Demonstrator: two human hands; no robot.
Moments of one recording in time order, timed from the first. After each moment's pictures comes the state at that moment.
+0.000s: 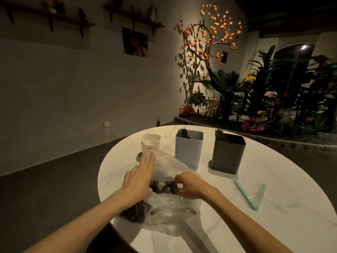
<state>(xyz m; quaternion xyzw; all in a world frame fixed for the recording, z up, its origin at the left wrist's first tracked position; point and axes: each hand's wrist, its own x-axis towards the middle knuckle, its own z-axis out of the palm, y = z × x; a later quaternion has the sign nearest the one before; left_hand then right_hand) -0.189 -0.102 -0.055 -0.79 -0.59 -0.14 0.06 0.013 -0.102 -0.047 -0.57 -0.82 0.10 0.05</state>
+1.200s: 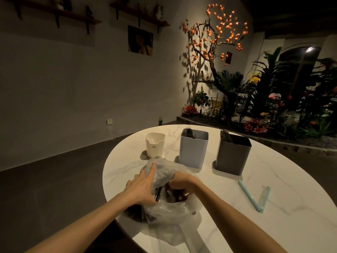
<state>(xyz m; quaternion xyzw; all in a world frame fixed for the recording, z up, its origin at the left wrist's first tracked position) -0.203 -0.104 -0.072 -0.78 -0.62 -0.03 -0.10 -0.032 -0.069 -0.056 -0.67 -0.68 0.30 0.04</state>
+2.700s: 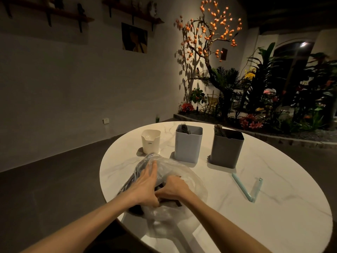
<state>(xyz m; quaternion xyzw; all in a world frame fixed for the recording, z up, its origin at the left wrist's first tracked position) -0.184 -0.124 -0.072 -0.81 -0.57 -0.08 -0.16 -0.045 -0.115 -0.074 -0.65 -0.72 0.21 0.11</state>
